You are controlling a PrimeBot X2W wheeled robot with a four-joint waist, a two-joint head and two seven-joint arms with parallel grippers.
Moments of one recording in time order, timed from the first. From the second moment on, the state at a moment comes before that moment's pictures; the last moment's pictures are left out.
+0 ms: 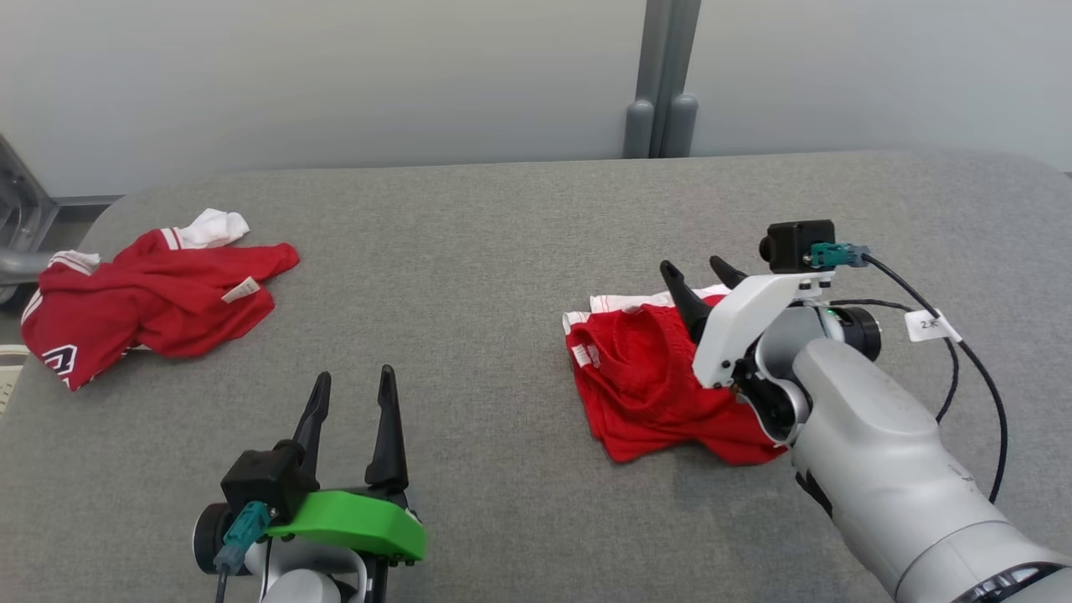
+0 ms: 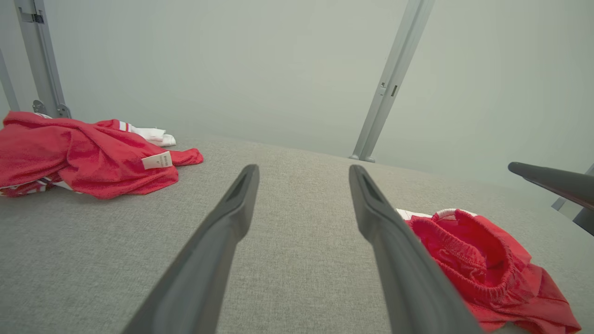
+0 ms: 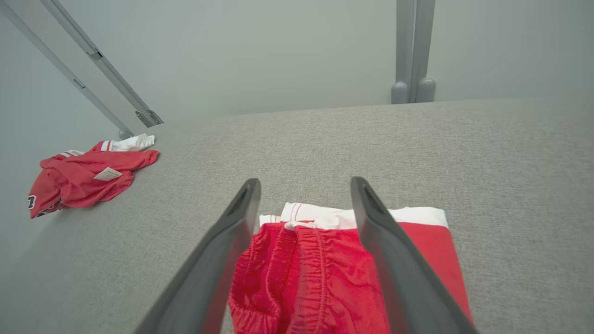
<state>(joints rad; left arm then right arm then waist) -0.11 0.05 -0.26 0.26 -0.39 0.06 -0.26 -0.77 -0.06 0.48 0.97 0.66 0.13 -0.05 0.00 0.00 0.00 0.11</state>
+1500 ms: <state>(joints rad) -0.16 0.05 -0.21 0.20 -0.34 0.04 -0.26 -0.63 -0.30 0.35 0.82 0.81 0.13 0.31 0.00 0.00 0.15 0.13</state>
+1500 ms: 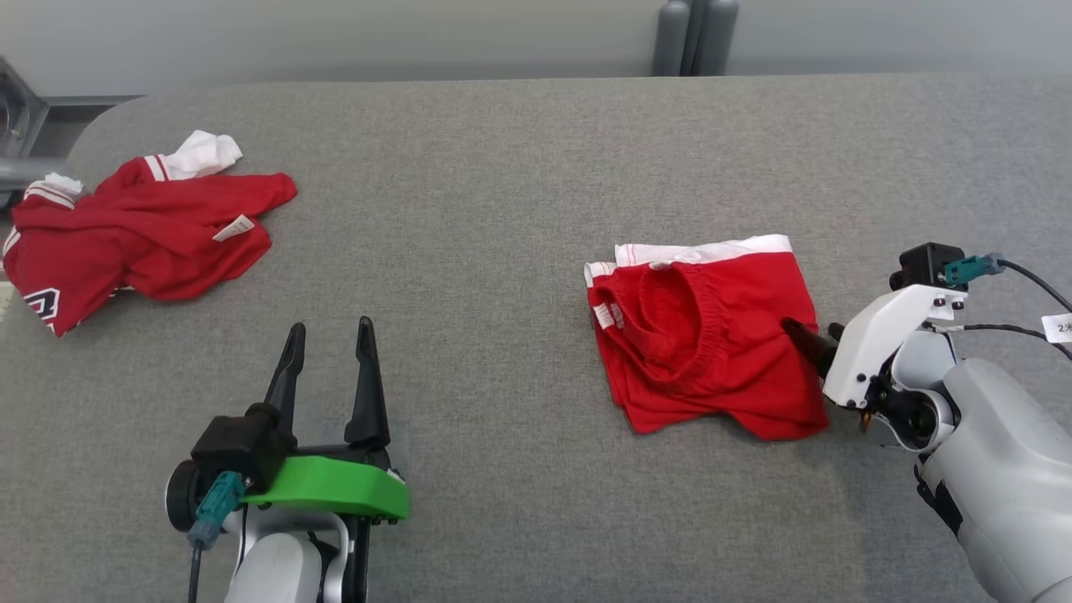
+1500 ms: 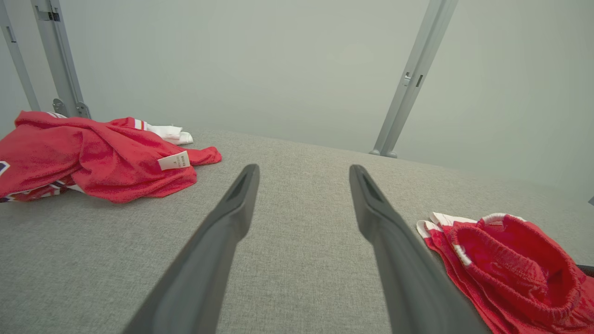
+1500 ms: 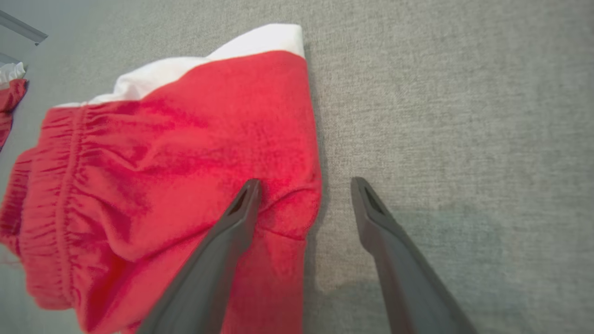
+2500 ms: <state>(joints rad) -0.17 0.05 -0.23 0.17 -0.30 0.03 -0.26 -0.72 -0.37 0.59 0.83 0.92 0.13 0.19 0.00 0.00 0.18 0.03</state>
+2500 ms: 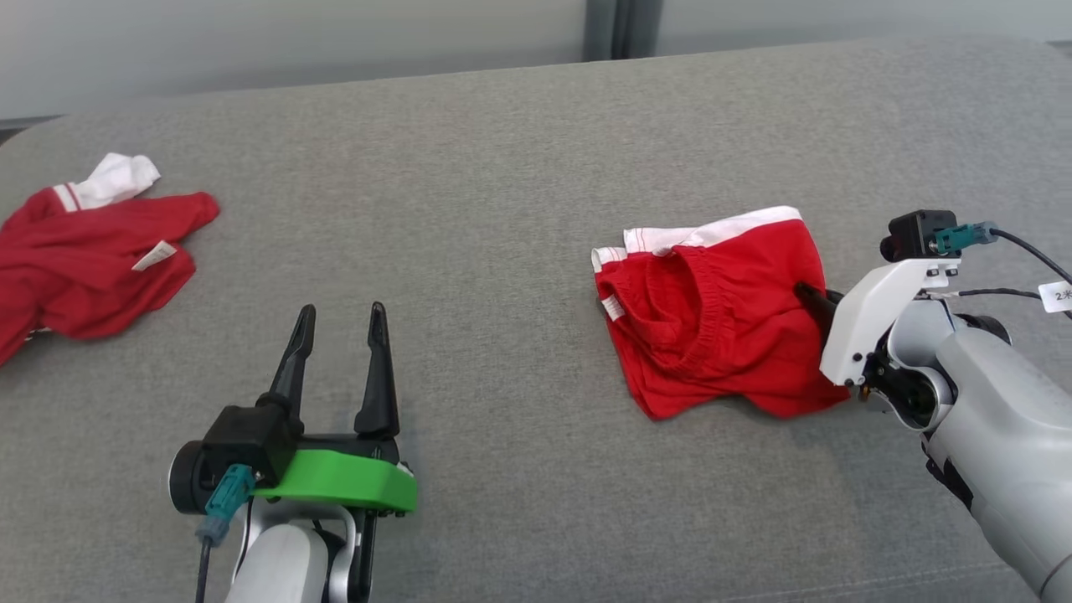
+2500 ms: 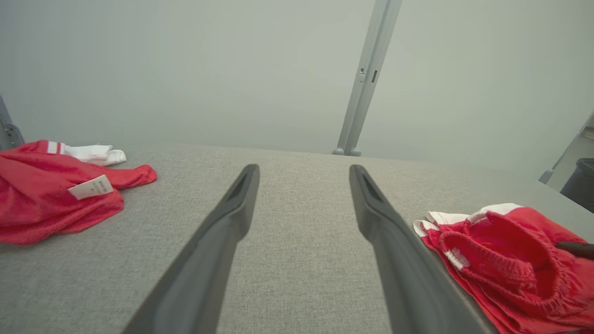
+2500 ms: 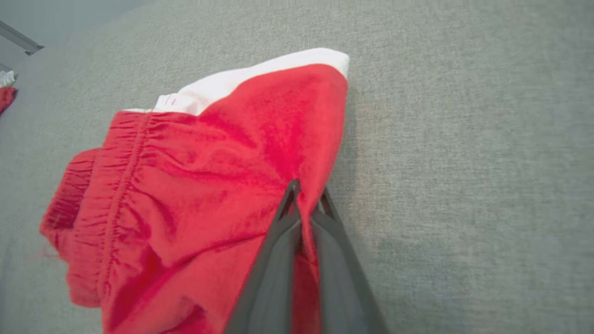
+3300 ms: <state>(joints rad) -0.22 0.07 -0.25 0.18 -0.26 0.01 -0.26 -0.87 -0.40 0.70 0.88 0.93 0.13 0.05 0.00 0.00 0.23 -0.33</state>
